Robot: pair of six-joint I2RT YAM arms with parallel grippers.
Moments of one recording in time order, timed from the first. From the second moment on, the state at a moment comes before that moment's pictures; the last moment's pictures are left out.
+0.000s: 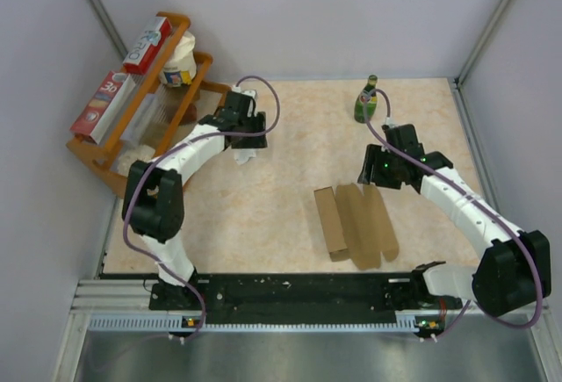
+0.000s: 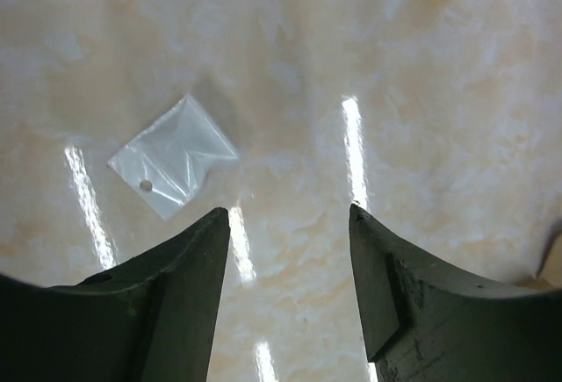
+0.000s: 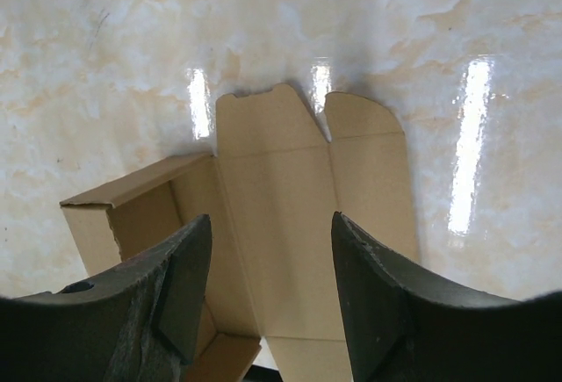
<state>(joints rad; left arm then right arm) -0.36 1.74 1.34 -0.43 0.05 -0.33 0.33 1.24 0.95 -0.65 -0.03 0.45</state>
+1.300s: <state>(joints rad) -0.38 2.18 1.72 -0.63 -0.19 -0.31 0.32 1.17 0.89 -0.57 -0.12 0.43</state>
